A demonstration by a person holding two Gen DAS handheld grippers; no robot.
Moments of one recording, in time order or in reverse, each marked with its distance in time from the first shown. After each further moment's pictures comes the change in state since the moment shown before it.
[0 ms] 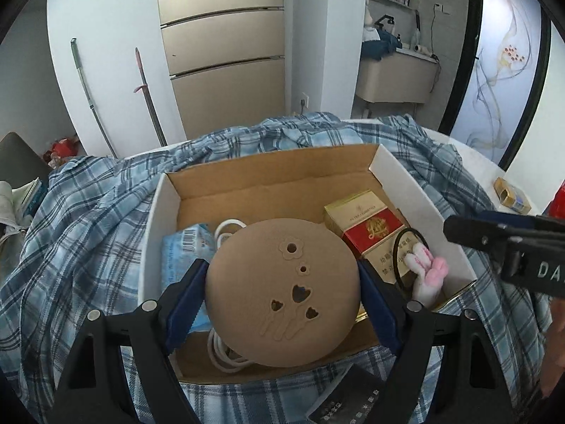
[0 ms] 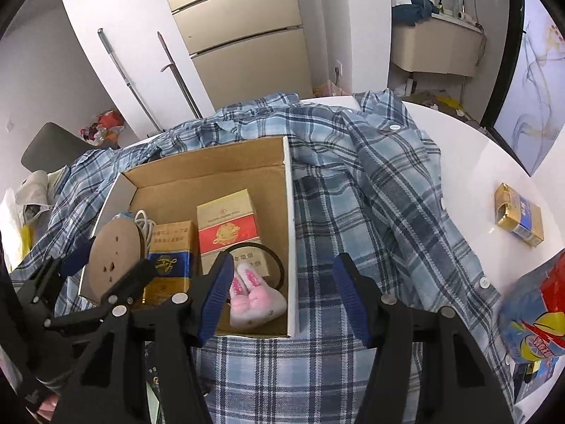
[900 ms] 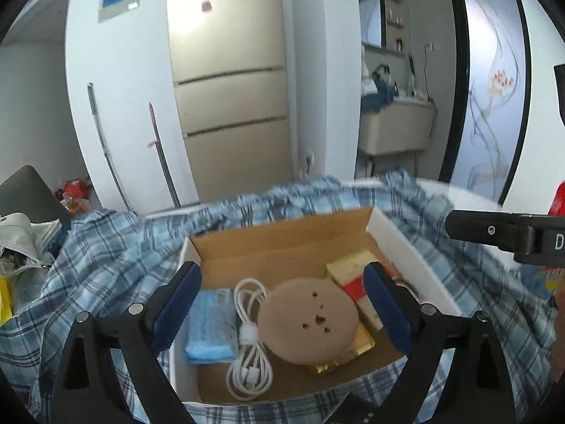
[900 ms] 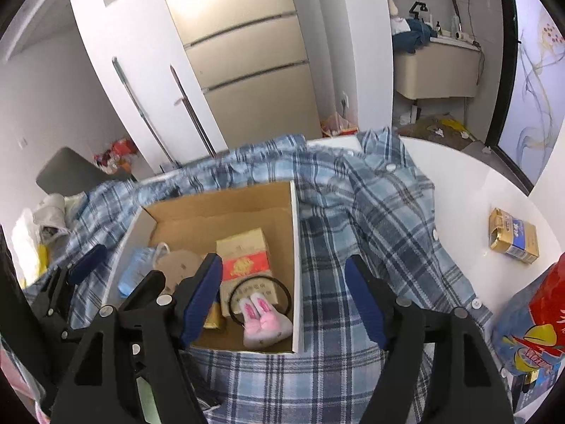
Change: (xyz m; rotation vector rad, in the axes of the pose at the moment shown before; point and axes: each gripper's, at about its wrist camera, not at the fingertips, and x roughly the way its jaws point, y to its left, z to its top) left arm -0.048 0.001 0.008 0.010 -0.284 0.036; right arm -0.040 -0.005 0.009 0.012 -0.171 0.082
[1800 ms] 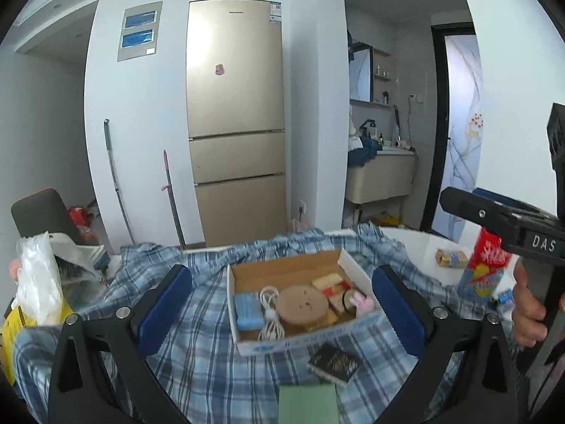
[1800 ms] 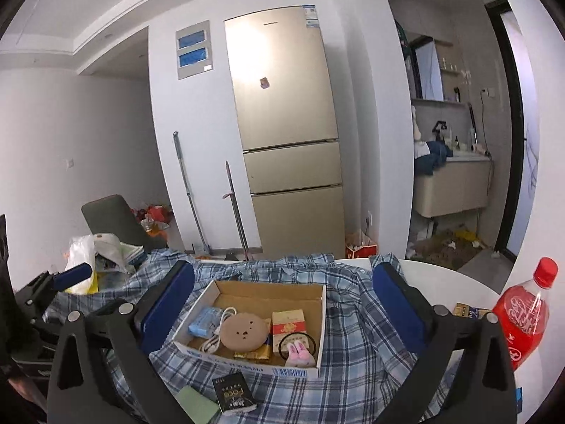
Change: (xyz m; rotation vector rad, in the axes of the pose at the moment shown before) left arm -0.185 0.026 -0.008 -0.006 -0.176 -0.039; right arm -0.151 0.042 -0.029 -0.200 -0.440 0.082
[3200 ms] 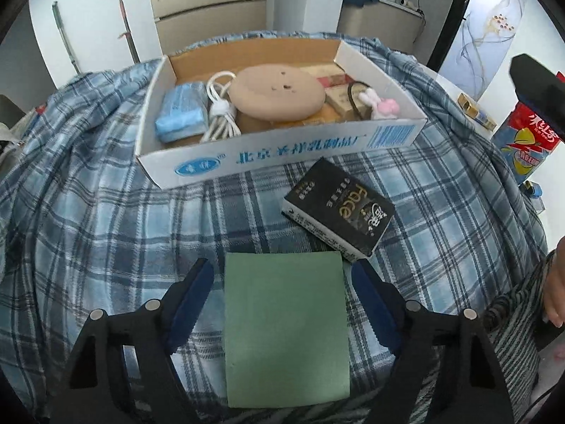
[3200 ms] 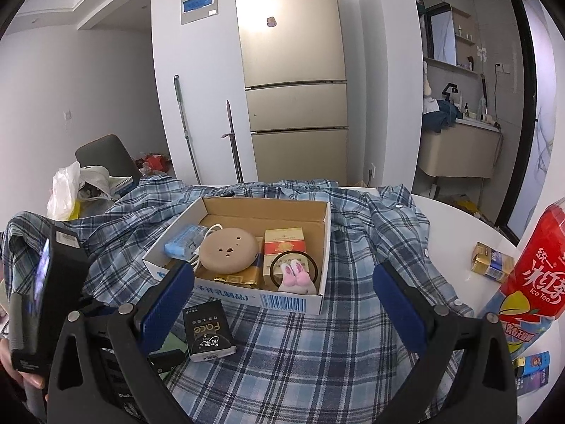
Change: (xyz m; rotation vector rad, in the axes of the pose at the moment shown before) left arm 0.132 -0.021 -0.125 -0.029 0.708 -0.098; right arm 0.046 -0.003 -0.088 -0.036 0.198 -0.009
